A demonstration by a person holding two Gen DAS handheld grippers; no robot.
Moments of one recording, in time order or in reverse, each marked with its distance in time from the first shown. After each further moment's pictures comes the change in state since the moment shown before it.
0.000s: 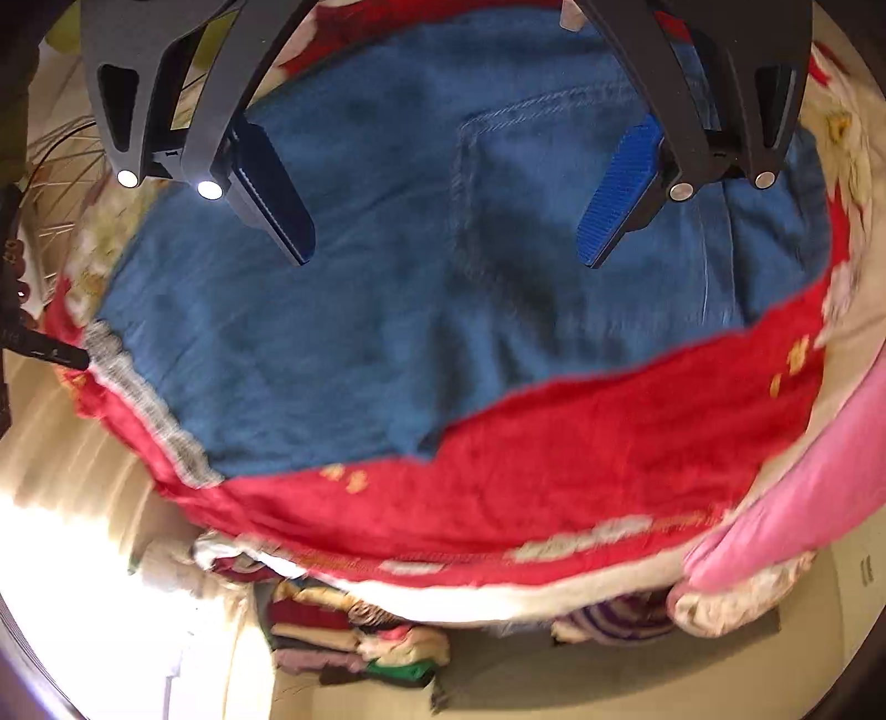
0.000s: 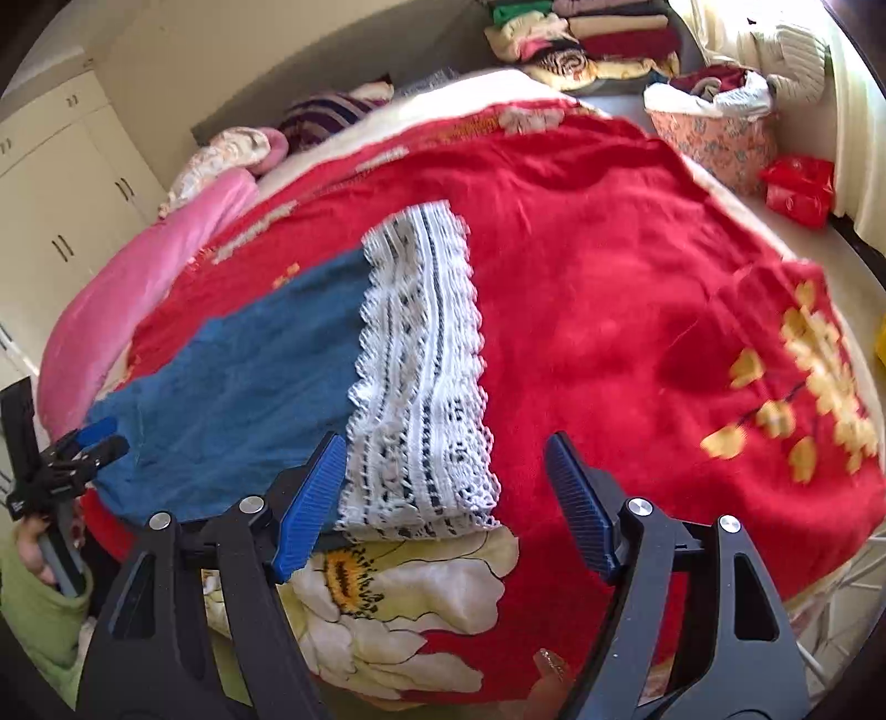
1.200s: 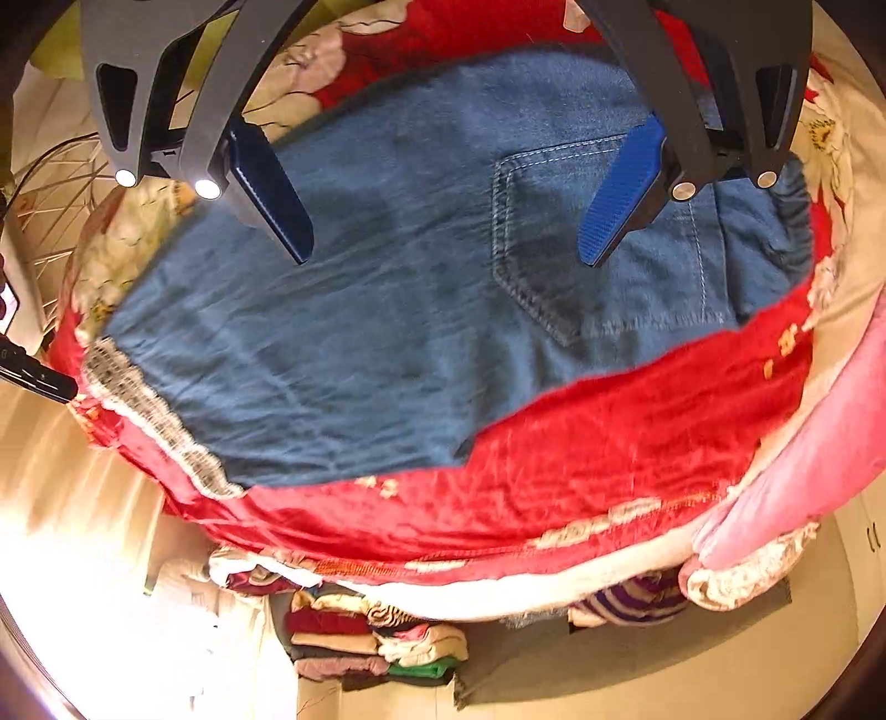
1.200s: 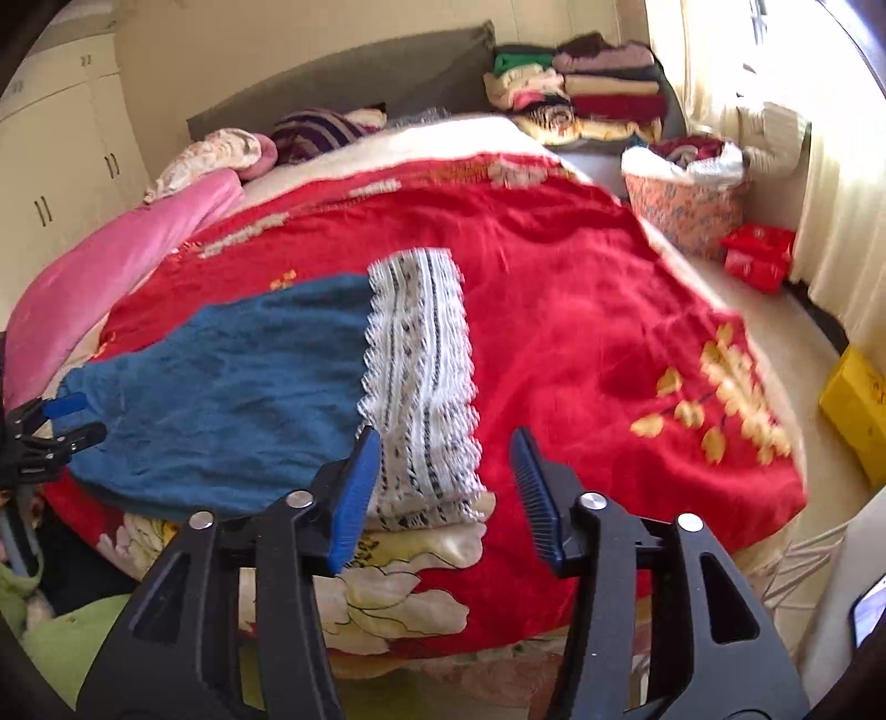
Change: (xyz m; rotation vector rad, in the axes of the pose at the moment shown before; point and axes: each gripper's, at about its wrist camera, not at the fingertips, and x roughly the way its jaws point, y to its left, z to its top) left arm -0.026 -0.034 -0.006 0.085 -0.035 0.010; right arm -0.051 0.031 -0.018 -0.131 -0.135 -0.146
